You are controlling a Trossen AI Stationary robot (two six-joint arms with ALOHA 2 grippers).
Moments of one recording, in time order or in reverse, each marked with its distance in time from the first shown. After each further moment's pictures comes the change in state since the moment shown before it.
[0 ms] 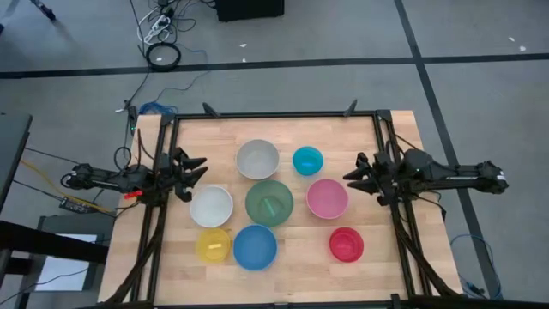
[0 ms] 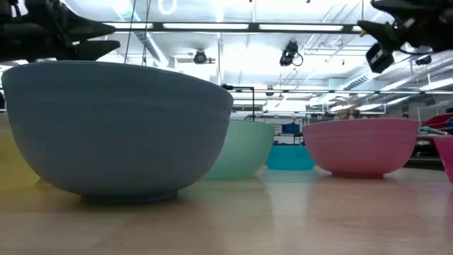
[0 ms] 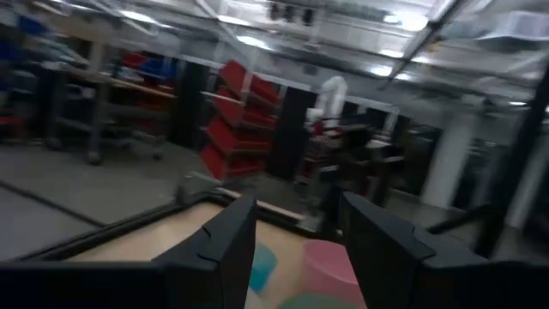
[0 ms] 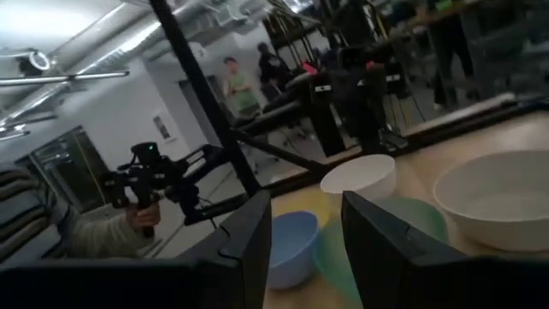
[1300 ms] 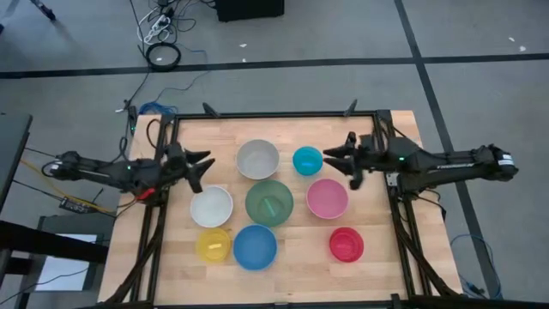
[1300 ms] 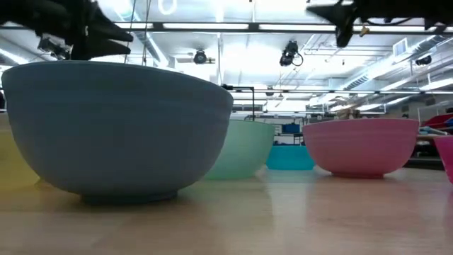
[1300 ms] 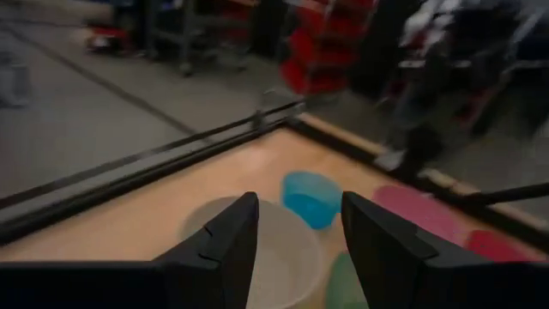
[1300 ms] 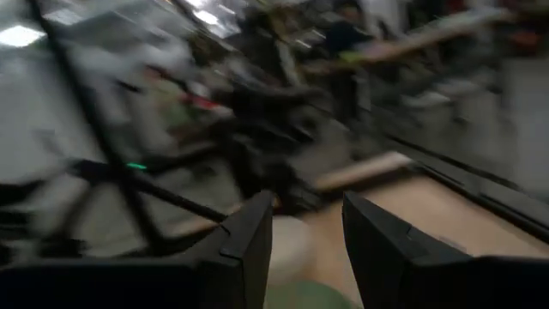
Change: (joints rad) left arm 0.000 0.427 0.397 -0.428 -0.204 -0.226; right arm -0.010 0.498 0.299 0.164 0.297 -0.152
